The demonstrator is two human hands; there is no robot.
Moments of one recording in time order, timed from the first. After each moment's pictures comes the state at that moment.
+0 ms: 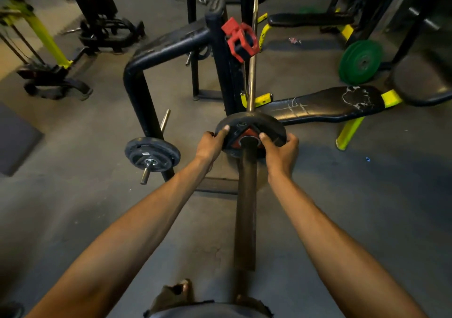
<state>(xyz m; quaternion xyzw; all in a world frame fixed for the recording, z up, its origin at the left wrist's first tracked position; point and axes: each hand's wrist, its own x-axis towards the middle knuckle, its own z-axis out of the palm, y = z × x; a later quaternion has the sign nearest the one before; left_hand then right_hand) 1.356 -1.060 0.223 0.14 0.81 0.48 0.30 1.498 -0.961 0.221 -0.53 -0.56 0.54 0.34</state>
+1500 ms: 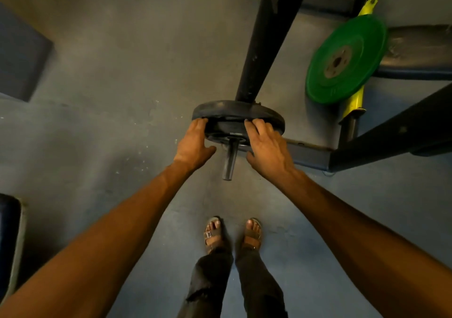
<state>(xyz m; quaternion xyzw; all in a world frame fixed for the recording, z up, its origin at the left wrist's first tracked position) 0.915 -1.280 -0.105 0.24 0.91 0.22 0.25 1.042 -1.117 -0.091 -0.16 -0.98 0.11 -0.08</state>
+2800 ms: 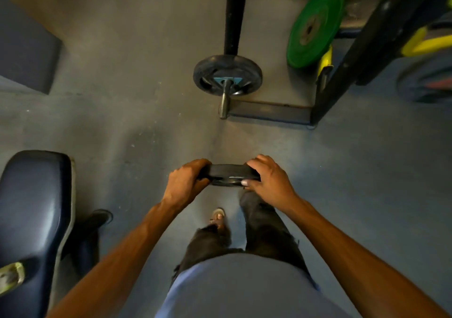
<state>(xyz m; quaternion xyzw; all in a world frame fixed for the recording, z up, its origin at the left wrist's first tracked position) 1.154 -1.477 0.052 0.36 0.88 0.16 0.27 1.312 -1.278 0.039 -0.22 -0.89 0.38 -0.11</state>
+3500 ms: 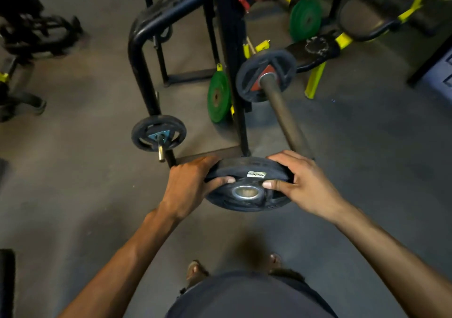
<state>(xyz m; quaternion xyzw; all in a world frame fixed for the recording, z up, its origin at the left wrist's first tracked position) 1.366 -1.414 0.241 0.63 0.73 0.26 0.05 1.608 -1.278 0.252 -0.30 -0.88 0.33 0.17</state>
